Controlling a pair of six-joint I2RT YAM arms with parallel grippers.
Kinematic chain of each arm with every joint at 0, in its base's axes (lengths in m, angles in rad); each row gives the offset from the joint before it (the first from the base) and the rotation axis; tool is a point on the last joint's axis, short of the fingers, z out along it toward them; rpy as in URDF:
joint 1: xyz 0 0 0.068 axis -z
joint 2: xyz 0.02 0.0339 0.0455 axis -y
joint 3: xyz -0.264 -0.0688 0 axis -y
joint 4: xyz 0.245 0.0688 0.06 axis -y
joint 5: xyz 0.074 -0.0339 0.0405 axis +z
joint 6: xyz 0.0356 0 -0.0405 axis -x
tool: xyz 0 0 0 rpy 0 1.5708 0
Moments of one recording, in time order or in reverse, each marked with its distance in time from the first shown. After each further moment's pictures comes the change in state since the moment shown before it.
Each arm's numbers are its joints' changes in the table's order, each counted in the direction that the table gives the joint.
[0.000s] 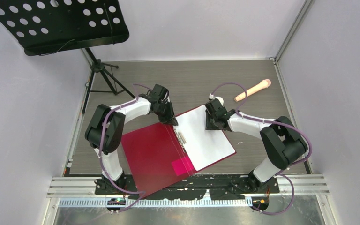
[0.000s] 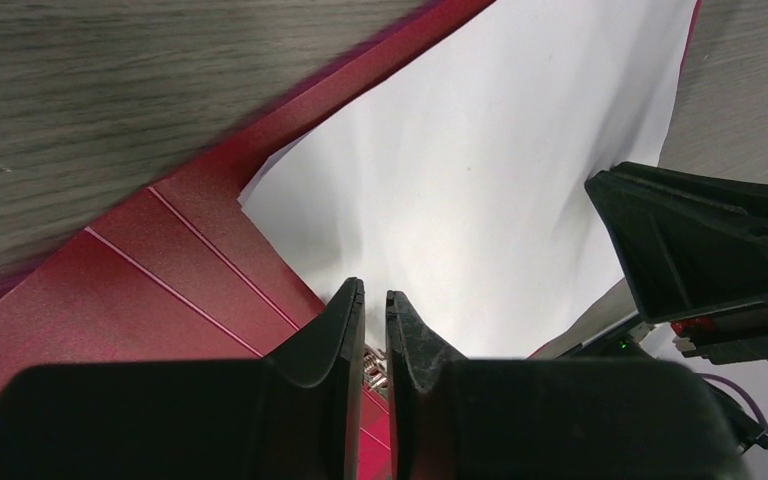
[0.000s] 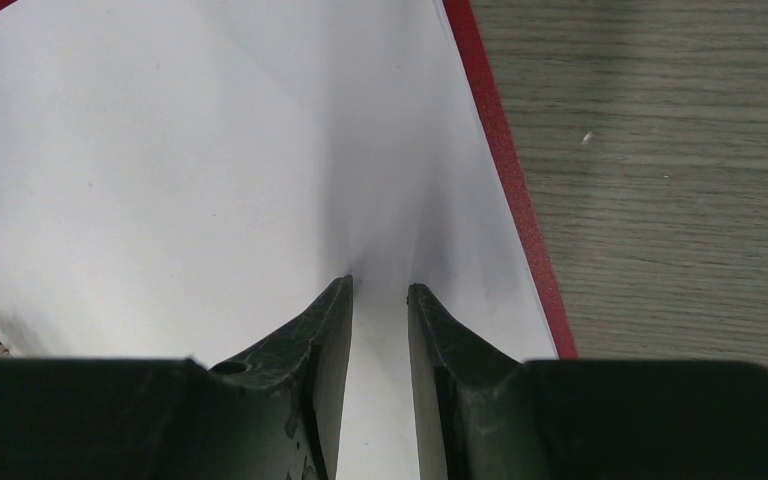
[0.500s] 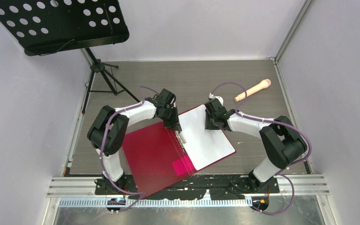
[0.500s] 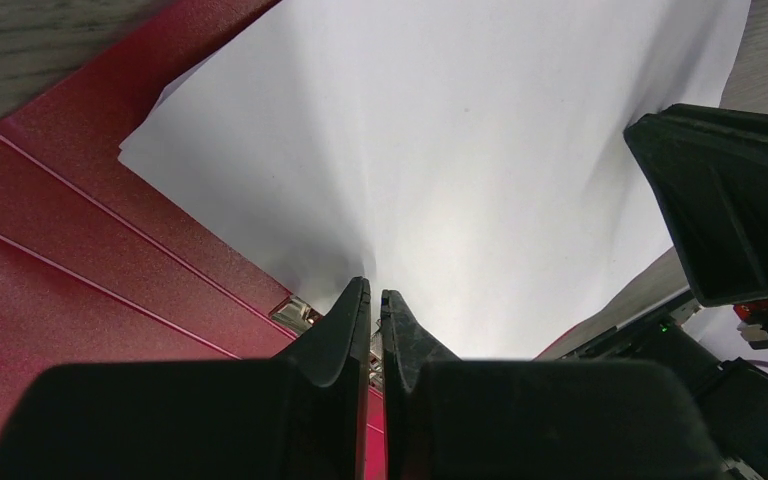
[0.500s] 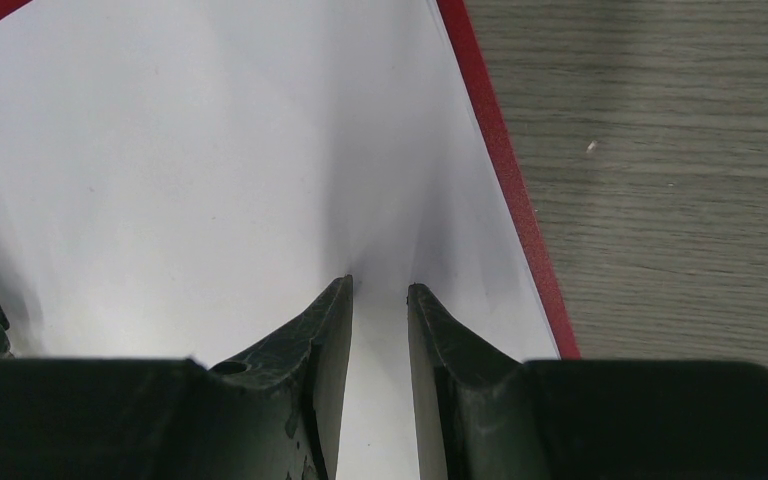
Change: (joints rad) left arm 0.087 0.000 -0.027 0.000 0.037 0.008; right arm 0.000 -0.007 0.005 0.008 0.000 -0.003
